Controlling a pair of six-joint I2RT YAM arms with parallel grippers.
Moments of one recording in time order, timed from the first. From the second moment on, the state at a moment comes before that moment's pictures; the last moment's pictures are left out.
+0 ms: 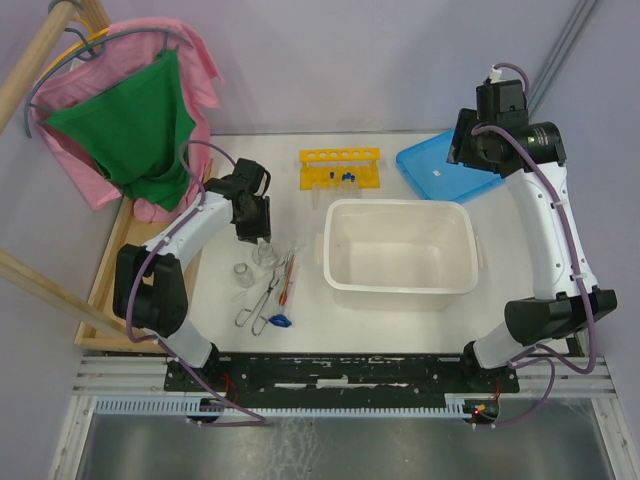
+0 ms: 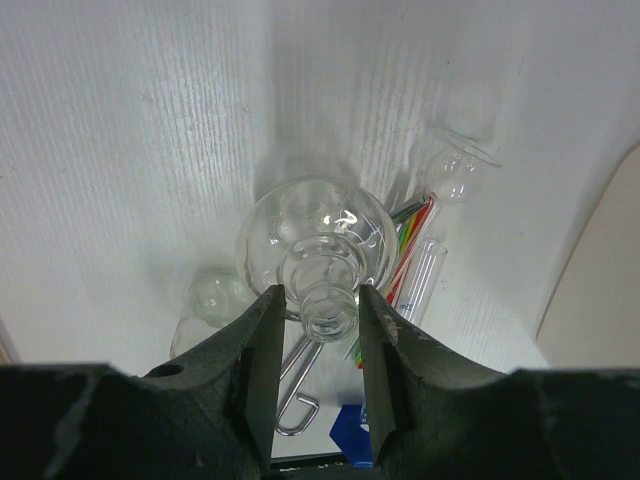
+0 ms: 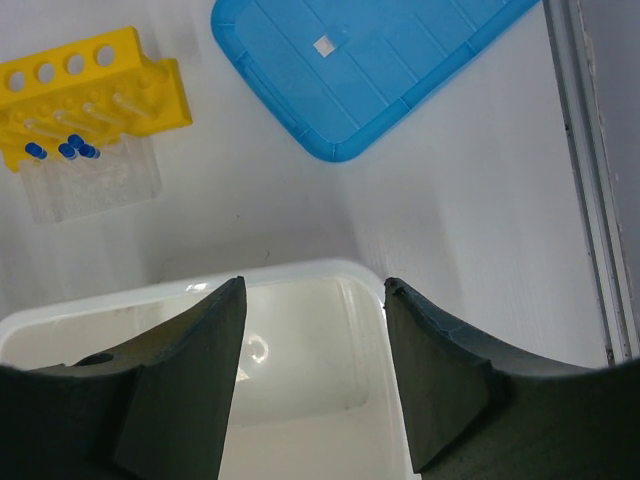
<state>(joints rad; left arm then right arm) -0.32 1.63 1.27 -0.84 -0.02 -0.36 0.18 1.56 1.97 -1.16 0.27 0.33</state>
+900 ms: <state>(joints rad) -0.32 1.63 1.22 -0.84 0.01 -0.35 0.17 1.56 1.93 -1.14 0.26 0.33</state>
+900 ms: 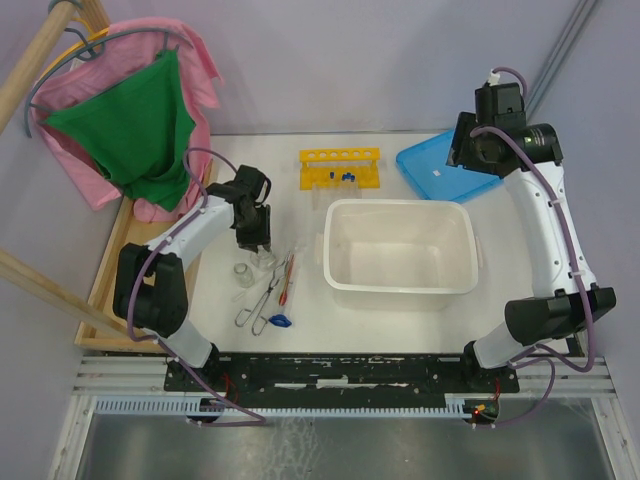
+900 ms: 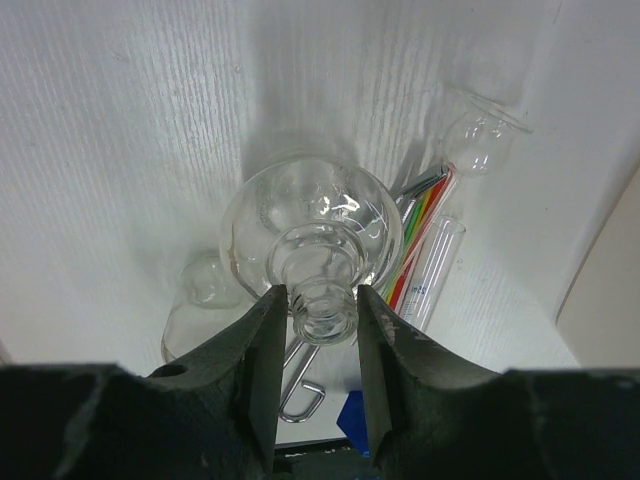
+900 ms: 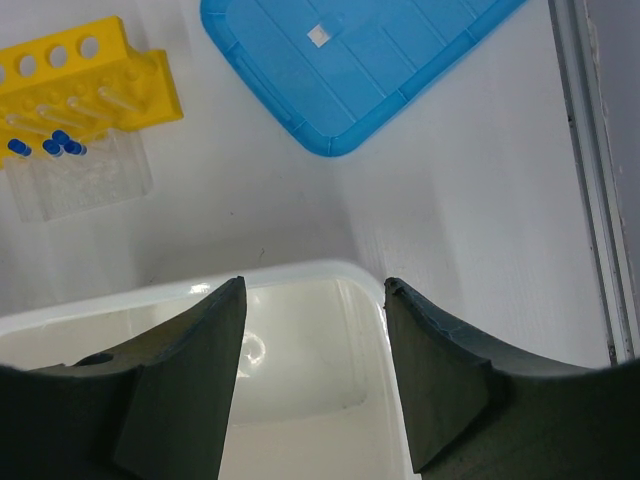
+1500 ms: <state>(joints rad) -0.32 1.63 1.20 -0.84 0.00 -0.34 0.16 1.54 1.87 -1.11 0.26 0.33</state>
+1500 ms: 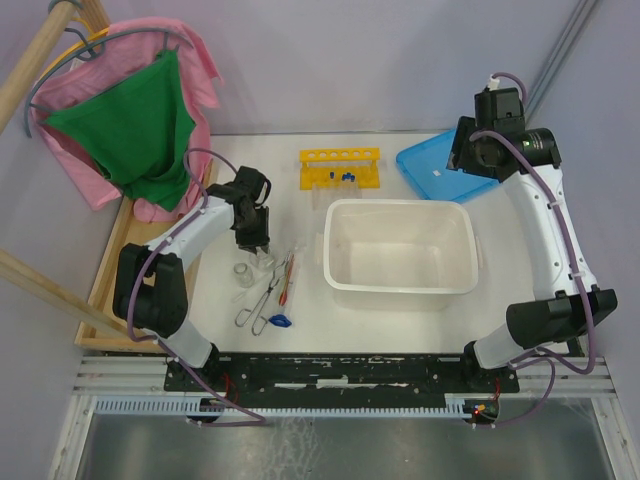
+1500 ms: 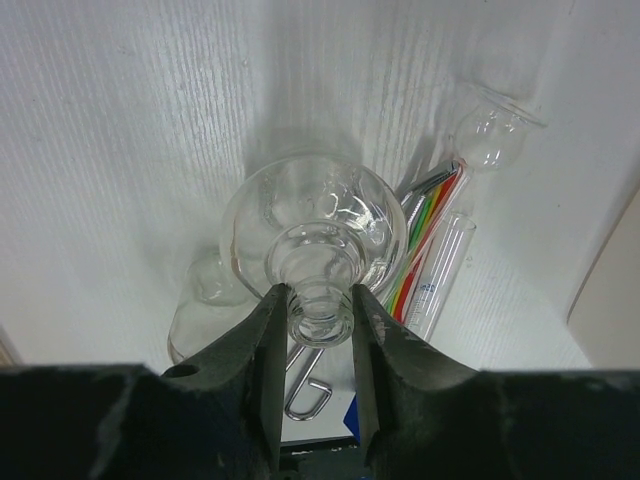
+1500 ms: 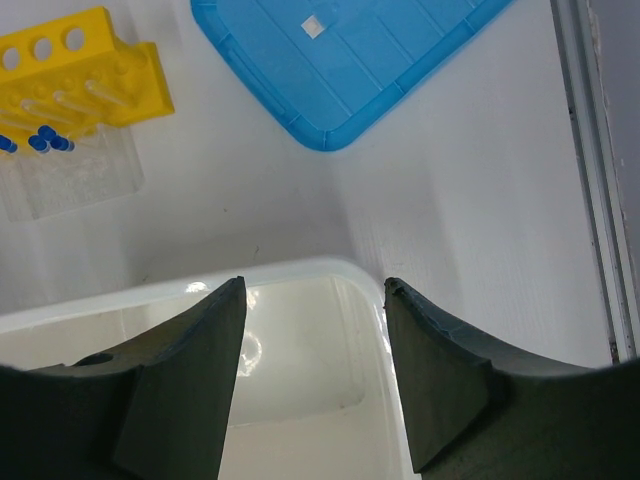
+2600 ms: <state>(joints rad) -0.79 1.76 2.08 -1.16 -0.07 -0.37 0.15 1.53 1.82 -1.09 0.27 0.33</state>
